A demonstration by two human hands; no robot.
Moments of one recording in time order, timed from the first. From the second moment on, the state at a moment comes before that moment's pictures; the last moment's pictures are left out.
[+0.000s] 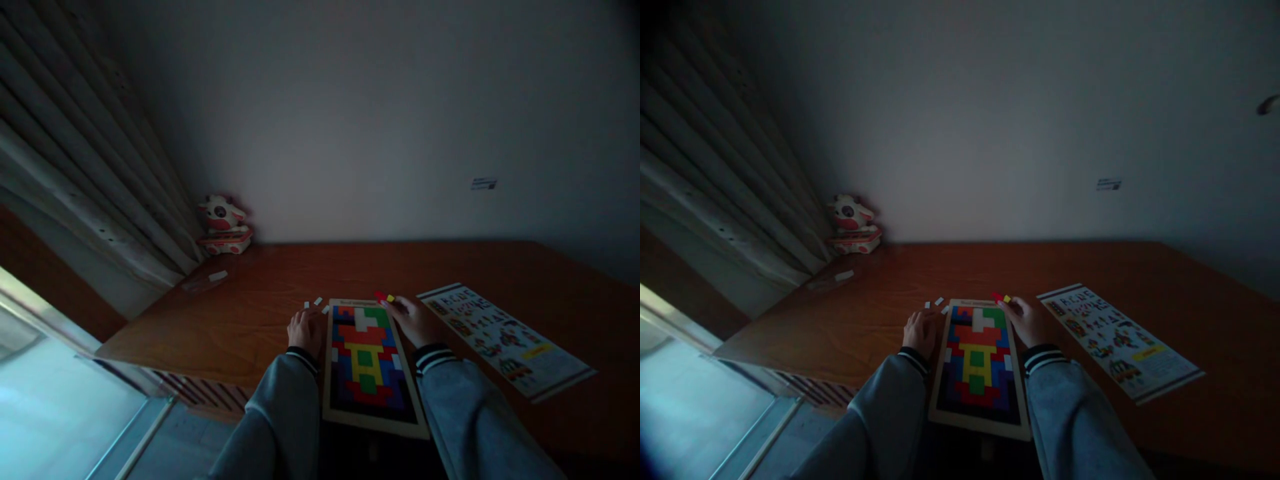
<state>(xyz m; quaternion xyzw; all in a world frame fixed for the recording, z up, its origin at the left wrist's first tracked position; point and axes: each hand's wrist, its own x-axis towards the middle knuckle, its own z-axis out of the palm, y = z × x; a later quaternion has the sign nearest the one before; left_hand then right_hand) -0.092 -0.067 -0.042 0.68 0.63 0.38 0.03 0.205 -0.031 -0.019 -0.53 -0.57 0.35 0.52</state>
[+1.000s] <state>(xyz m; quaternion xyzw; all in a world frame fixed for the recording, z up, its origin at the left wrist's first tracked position) -0.041 -0.011 -0.003 0.81 0.37 0.40 0.19 0.194 -0.042 -0.008 -0.48 -0.61 0.45 0.43</state>
